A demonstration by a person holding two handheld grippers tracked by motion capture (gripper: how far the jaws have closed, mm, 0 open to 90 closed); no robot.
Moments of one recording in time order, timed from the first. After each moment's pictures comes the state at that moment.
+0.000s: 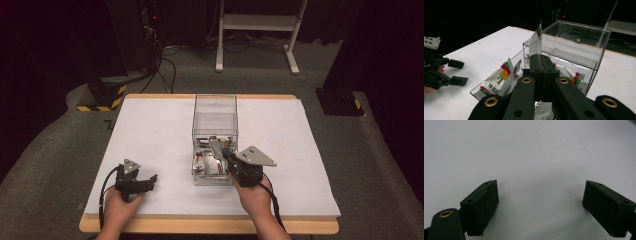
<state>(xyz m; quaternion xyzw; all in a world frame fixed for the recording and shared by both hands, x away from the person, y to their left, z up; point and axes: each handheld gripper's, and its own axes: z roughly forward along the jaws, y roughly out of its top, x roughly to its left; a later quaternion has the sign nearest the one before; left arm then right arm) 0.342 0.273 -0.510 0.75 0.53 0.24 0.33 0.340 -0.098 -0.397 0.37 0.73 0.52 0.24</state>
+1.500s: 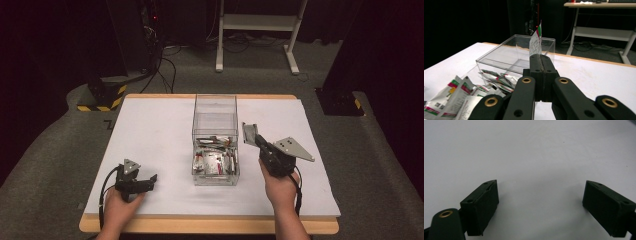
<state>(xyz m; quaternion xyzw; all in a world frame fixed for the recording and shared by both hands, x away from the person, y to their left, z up) 0.342 0.273 -0.510 0.75 0.53 0.24 0.33 0.359 -0.170 -0.382 0.44 0.67 0.53 0.30</state>
